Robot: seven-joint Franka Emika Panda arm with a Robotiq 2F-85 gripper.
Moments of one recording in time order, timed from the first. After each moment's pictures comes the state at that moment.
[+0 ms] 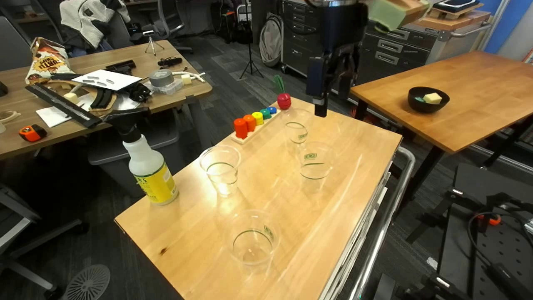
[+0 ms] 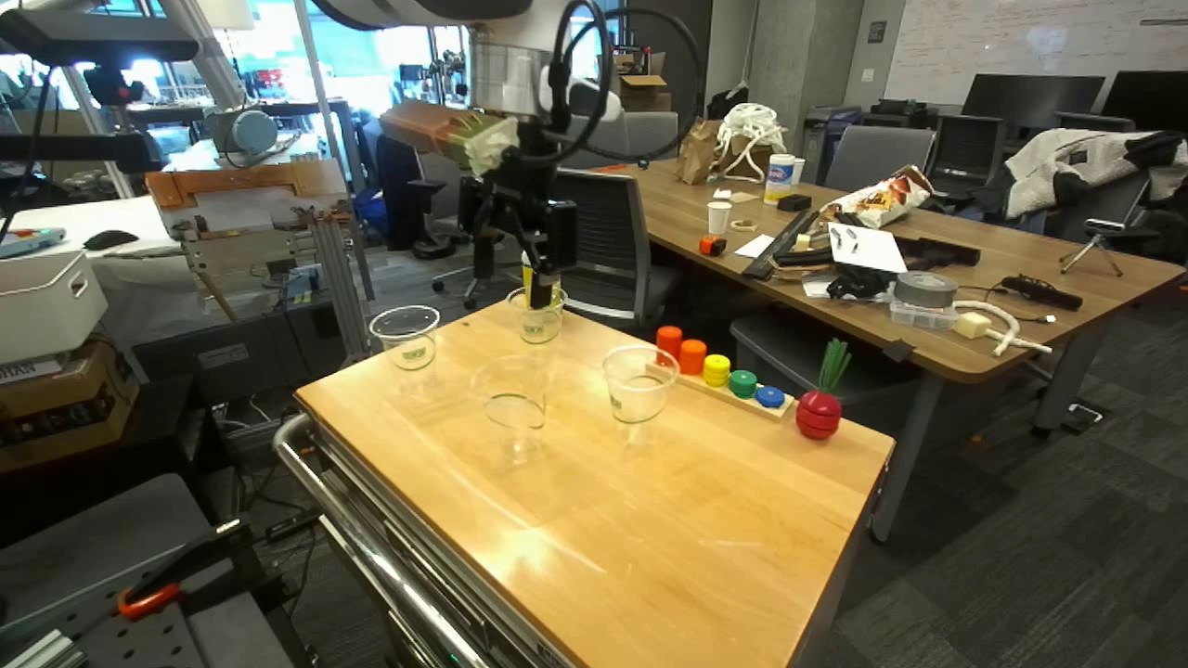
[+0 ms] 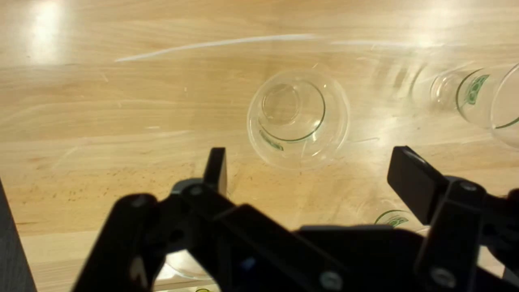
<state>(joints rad) 0.02 0.03 0.02 -2.25 0.04 2.17 0.02</state>
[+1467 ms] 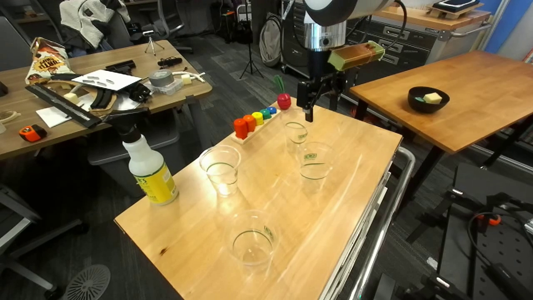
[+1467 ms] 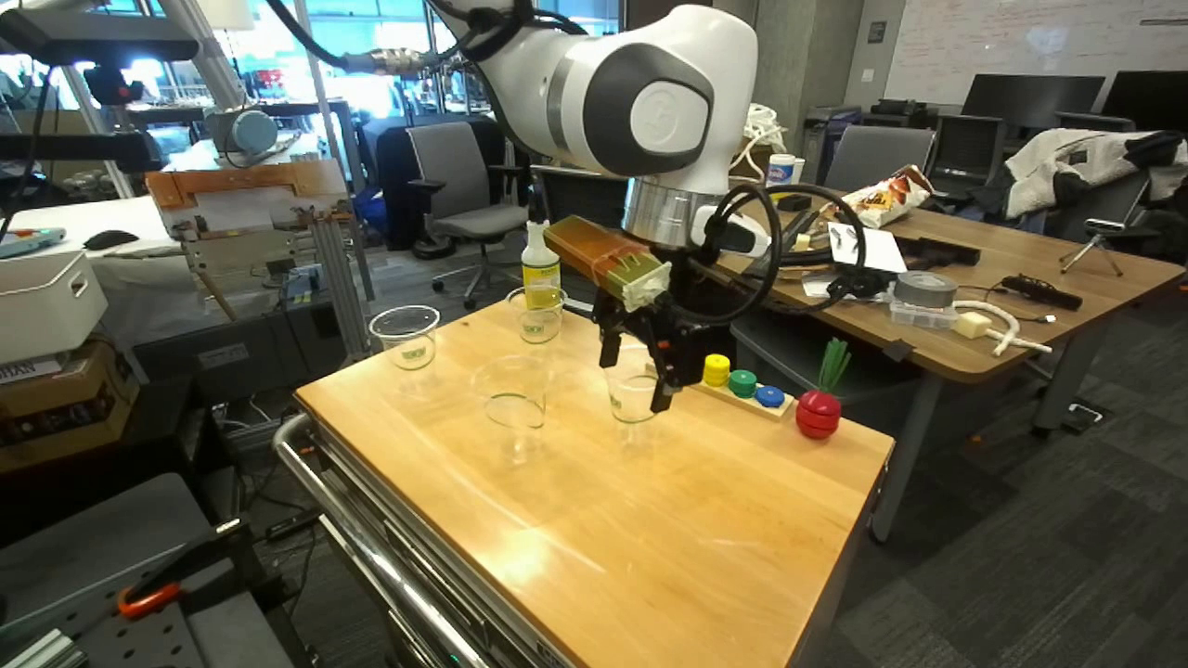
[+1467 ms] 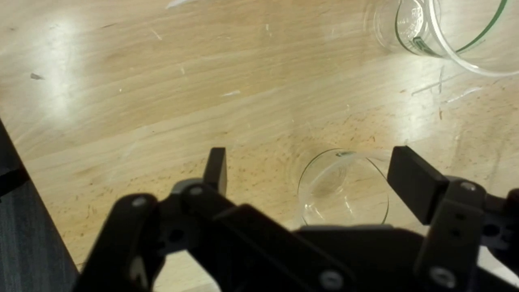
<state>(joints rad) -0.10 0.42 -0.06 -1.99 0.08 2.23 0.02</state>
